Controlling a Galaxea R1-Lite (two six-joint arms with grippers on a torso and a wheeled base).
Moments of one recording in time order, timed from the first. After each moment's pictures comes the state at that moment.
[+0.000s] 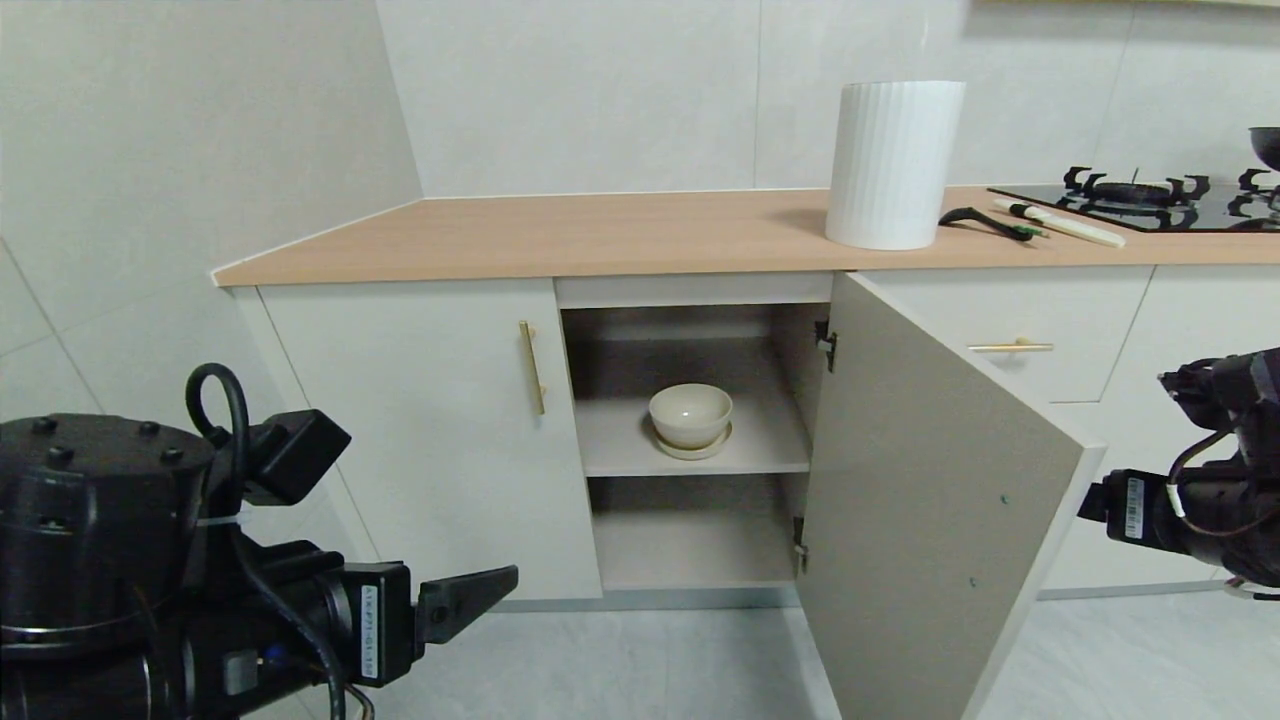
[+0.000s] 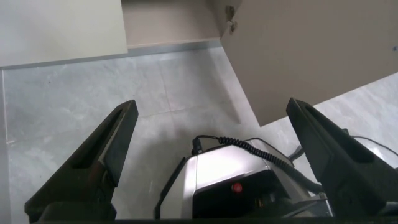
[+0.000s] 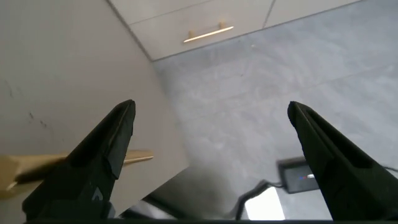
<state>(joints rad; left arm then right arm) -0.58 1.27 -0.60 -0.07 0.11 -0.42 0.18 1.47 -0.71 -0.03 -0.29 0.33</state>
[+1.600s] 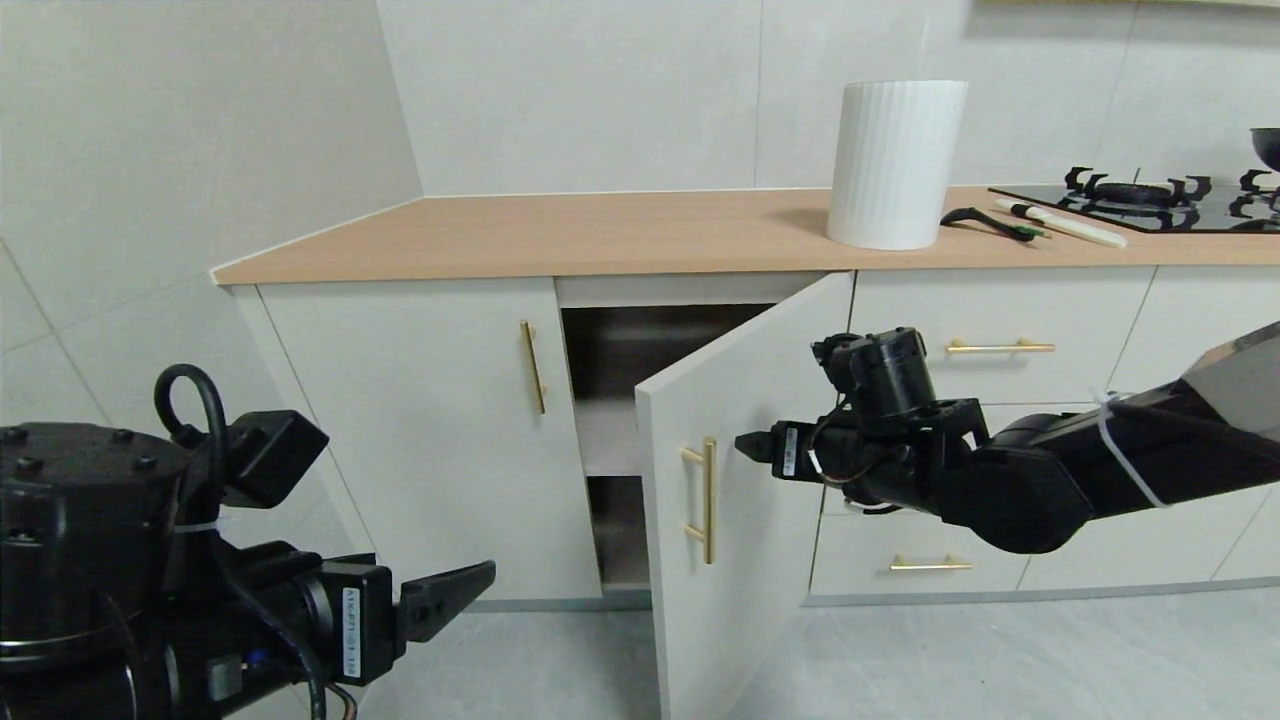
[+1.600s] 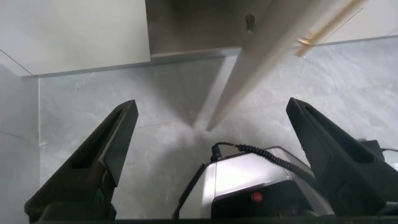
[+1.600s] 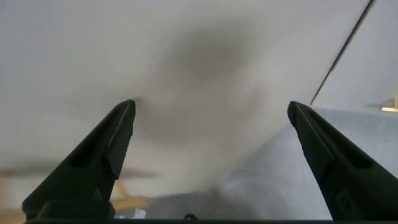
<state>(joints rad) -0.56 1.25 -0.58 -0.08 0.18 -0.37 0.60 2.03 -1.15 -0.39 -0.16 0.44</state>
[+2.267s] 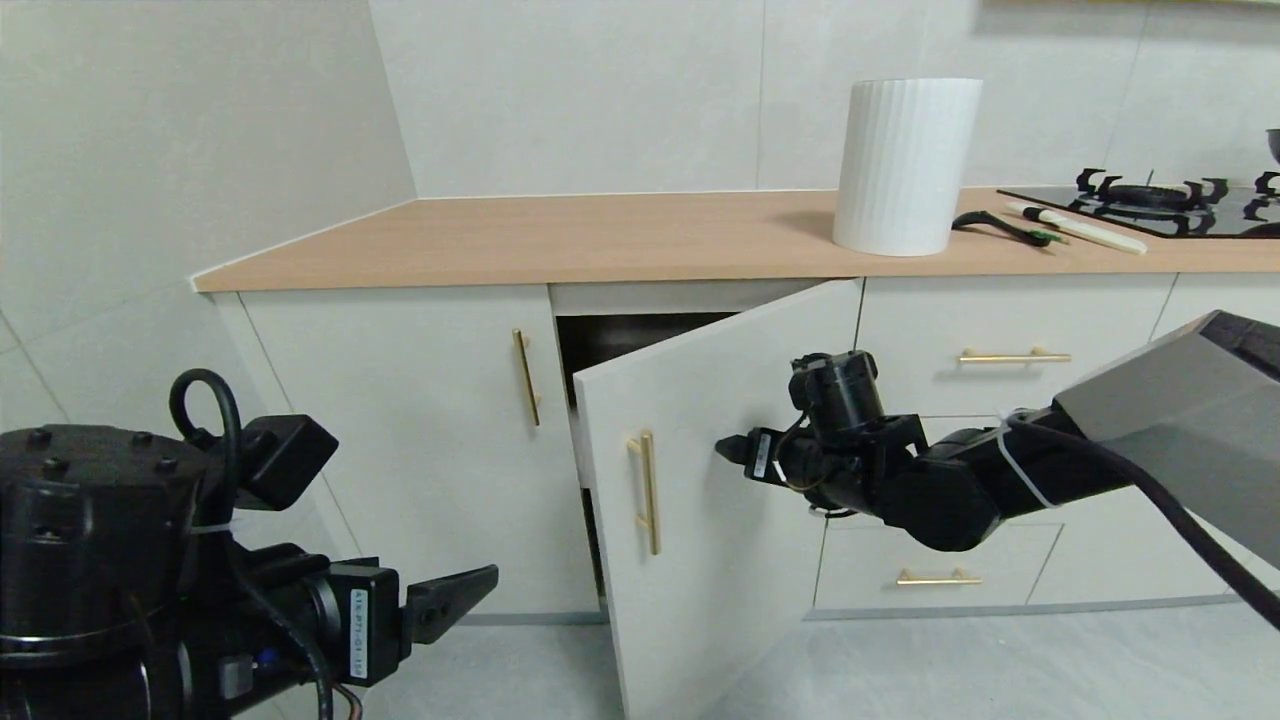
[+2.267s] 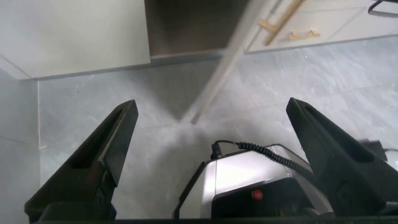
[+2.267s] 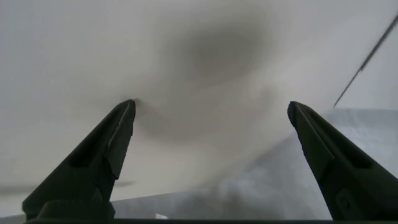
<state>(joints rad) -0.56 1.26 -0.58 -0.08 0.18 -0.37 0.59 2.18 -1.25 -0.42 -0.17 0.57</state>
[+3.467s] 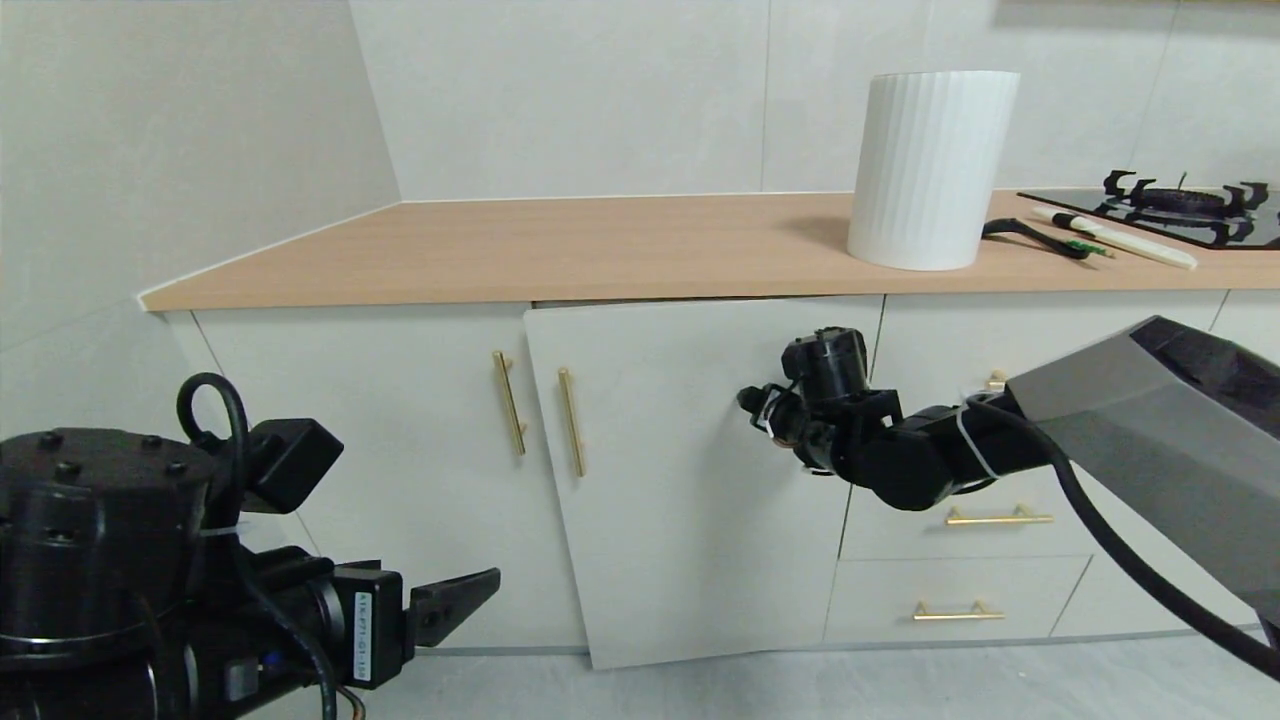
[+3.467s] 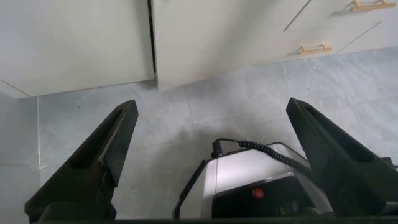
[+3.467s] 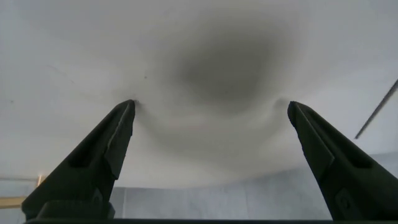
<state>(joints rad) -0.56 1.27 -0.58 -0.09 0.18 -0.37 0.54 2.30 -1.46 -0.41 -0.36 0.71</state>
